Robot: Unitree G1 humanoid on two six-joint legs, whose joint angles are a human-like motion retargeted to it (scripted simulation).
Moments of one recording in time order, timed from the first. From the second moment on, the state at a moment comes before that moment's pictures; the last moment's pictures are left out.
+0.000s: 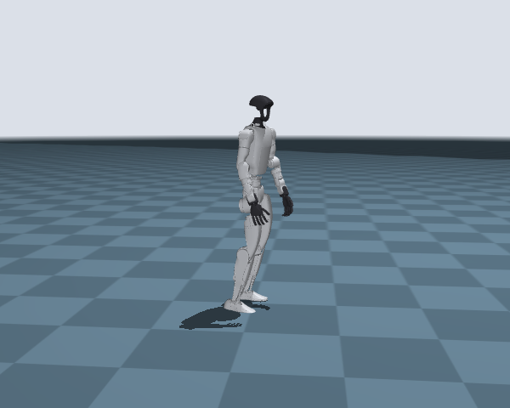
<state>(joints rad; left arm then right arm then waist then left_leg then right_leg) -0.17 0.14 -0.34 1.24 -0.02 -0.09 -0.08 -0.07 -0.26 0.29 1.12 0.07 -0.05 0.04 -0.17 0.04 0.09 0.03 -0.04 0.11 0.12 -0.19 0.00 0.00 -0.05 -0.01 0.17 -0.07 0.16</state>
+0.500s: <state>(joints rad) -0.18 0.14 -0.30 1.25 -0.06 -0.09 -0.06 -0.08 -0.24 0.28 1.12 0.08 -0.06 0.03 -0.17 0.03 0.10 0.03 -0.03 0.12 0.17 -0.21 0.00 0.01 -0.04 0.00 0.19 -0.08 0.15</state>
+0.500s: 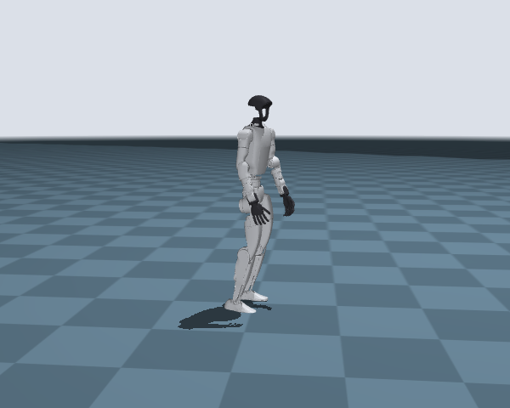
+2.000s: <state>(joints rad) -0.26 0.17 -0.30 1.20 -0.06 -0.09 -0.01 -0.09 -0.28 0.29 1.03 0.05 -0.05 0.03 -0.18 0.03 0.24 -0.04 -0.08 0.00 0.56 -0.52 0.10 -0.41 -0.08 -0.10 0.49 0.01 0.18</state>
